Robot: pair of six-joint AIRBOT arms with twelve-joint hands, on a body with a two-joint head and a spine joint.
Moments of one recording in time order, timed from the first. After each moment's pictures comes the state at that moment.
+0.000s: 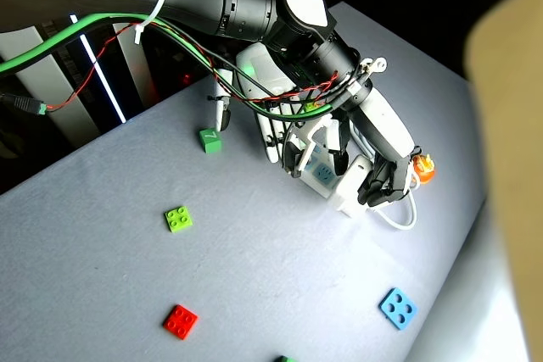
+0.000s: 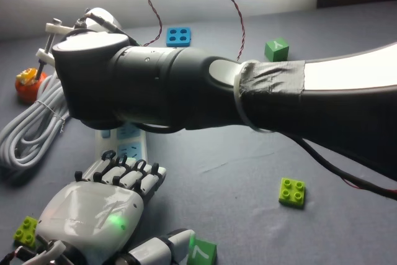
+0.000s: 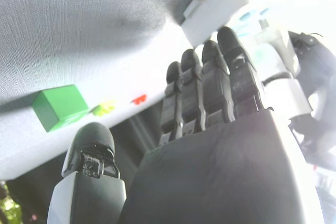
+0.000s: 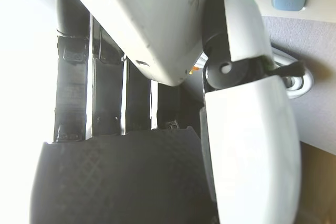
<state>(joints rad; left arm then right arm) 0.90 -1.09 0.61 -0.91 -1.12 1.76 -0.09 -2.16 1.80 -1.18 -0.72 -0.18</state>
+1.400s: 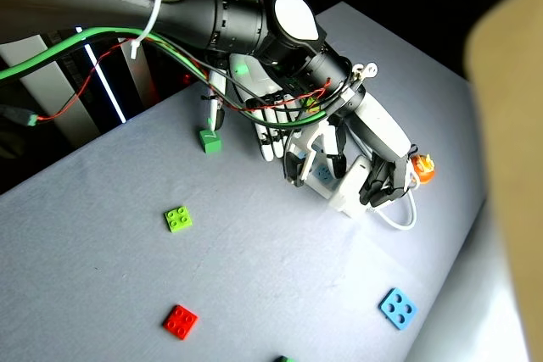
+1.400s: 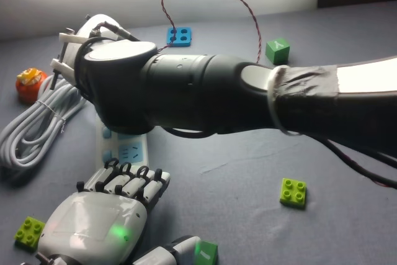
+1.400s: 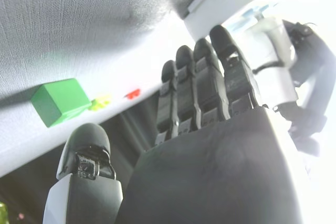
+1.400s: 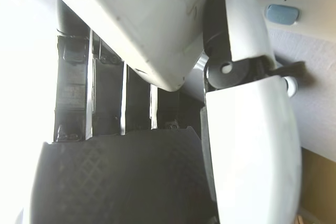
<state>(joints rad) 0.94 -1.14 0.61 -0.87 -1.25 1.72 -0.12 -2.07 1.72 -1.21 -0.63 -0.17</state>
